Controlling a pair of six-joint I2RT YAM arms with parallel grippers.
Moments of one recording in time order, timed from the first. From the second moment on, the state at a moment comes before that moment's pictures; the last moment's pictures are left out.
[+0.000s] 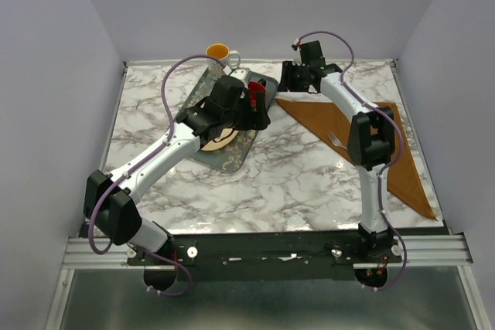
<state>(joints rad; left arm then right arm) -0.66 1.49 1.34 -0.46 0.02 -0.55 0.31 2.20 1.93 -0.50 -0.17 0.24</state>
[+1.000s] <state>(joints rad) -0.64 1.43 1.32 -0.46 0.03 -0.52 0.35 2.48 2.19 -0.60 -0.17 0.26</state>
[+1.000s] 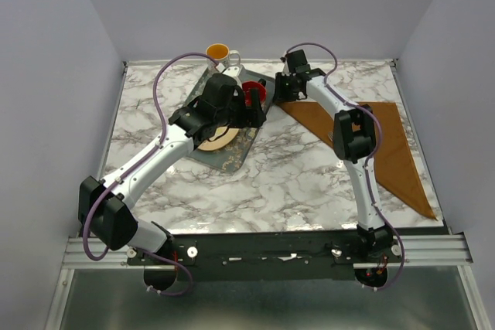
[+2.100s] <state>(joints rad) -0.58 1.40 1.28 -0.43 0.12 -0.55 0.40 2.54 2.29 -0.72 0.03 0.22</state>
